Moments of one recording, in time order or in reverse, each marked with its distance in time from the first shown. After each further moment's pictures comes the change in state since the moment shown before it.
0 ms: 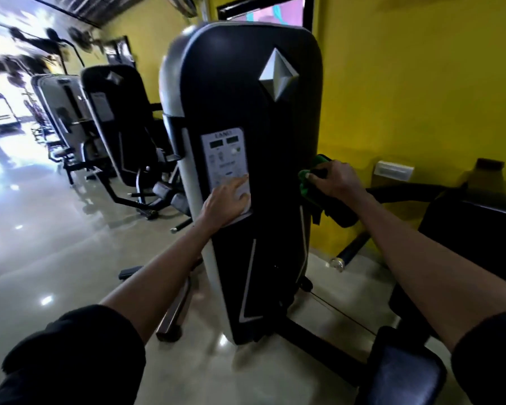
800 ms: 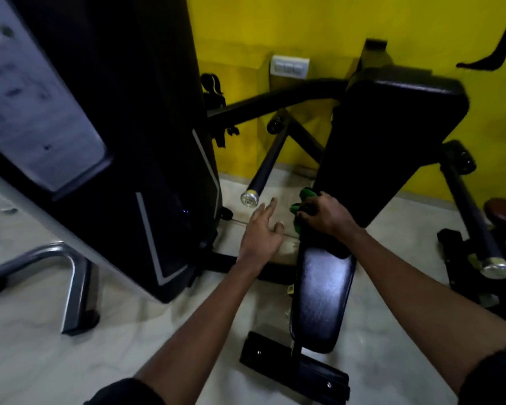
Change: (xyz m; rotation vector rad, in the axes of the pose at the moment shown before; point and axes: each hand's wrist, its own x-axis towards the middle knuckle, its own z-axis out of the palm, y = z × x) left_hand -0.087 0.075 0.369 -0.422 -0.451 -0.108; right_hand -0.183 0.275 0.138 -0.206 -0.222 0.496
